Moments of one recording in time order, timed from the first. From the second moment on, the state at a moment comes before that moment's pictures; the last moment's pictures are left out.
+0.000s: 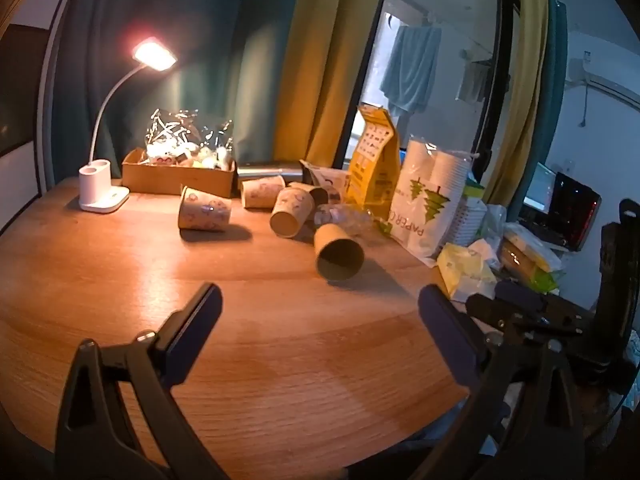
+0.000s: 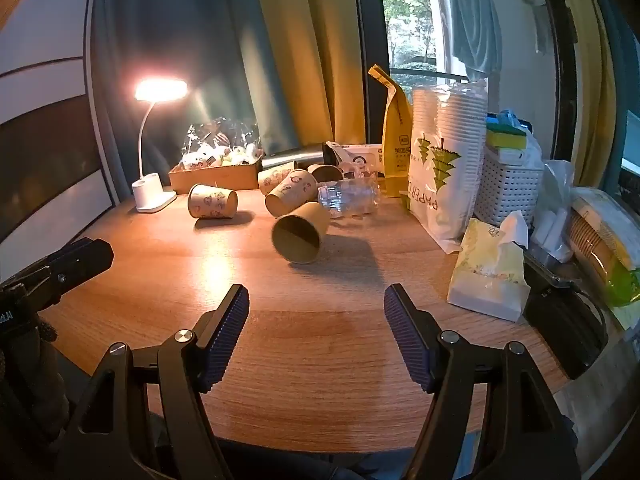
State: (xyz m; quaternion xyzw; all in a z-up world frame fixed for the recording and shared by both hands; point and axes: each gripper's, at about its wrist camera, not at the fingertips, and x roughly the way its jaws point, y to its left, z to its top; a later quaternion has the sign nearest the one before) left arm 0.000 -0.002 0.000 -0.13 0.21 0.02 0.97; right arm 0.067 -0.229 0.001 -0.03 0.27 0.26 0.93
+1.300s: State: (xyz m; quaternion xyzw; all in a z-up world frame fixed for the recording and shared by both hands) left arm 0.001 0.007 -0.002 -0.12 0.20 0.04 0.97; right arm 0.066 -0.228 0.001 -0.03 0.28 0.26 0.93
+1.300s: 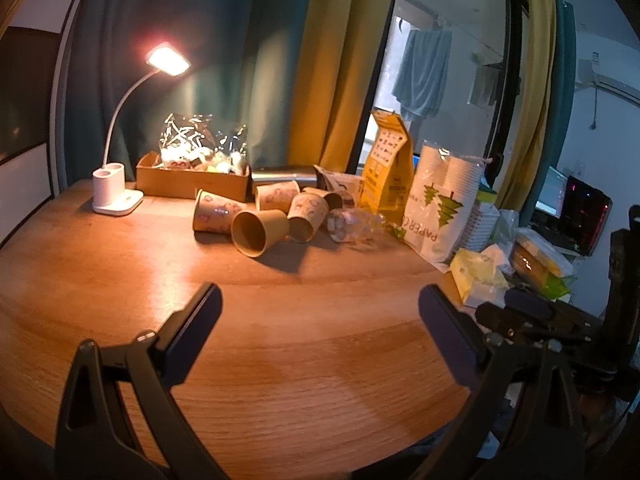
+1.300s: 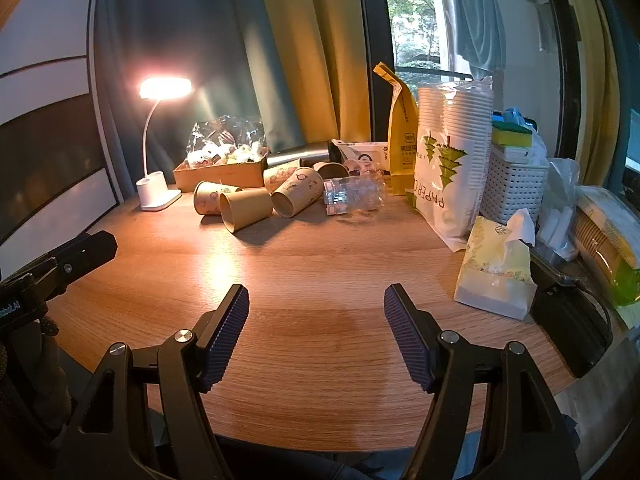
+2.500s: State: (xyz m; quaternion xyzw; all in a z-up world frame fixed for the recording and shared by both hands) left arm 0.000 0.009 -0.006 -0.12 0.21 0.06 0.97; right arm 0.065 -0.222 -0.006 -0.03 0.29 0.27 0.92
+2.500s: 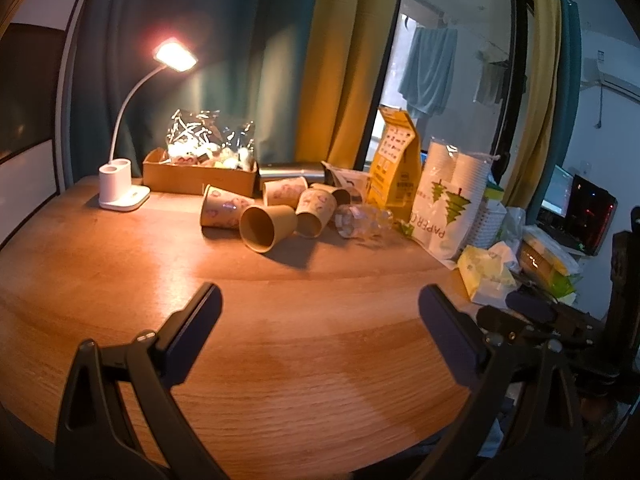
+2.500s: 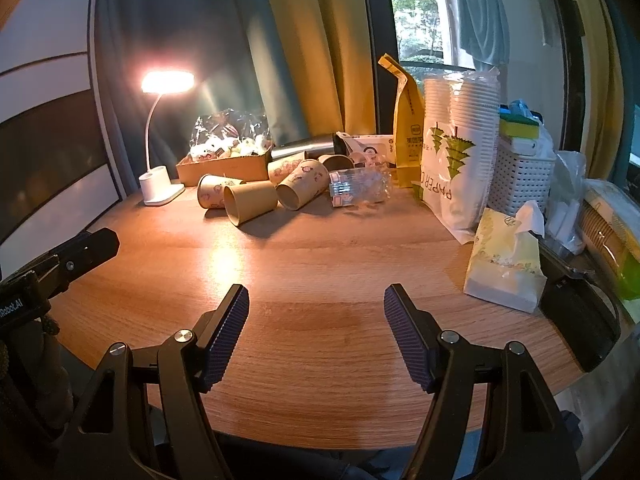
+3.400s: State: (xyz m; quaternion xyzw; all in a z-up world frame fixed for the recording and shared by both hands) left arm 0.001 0.010 -0.007 -0.12 0.21 0.07 0.97; right arm 0.068 -0.216 -0.007 -0.04 0.29 0.27 0.92
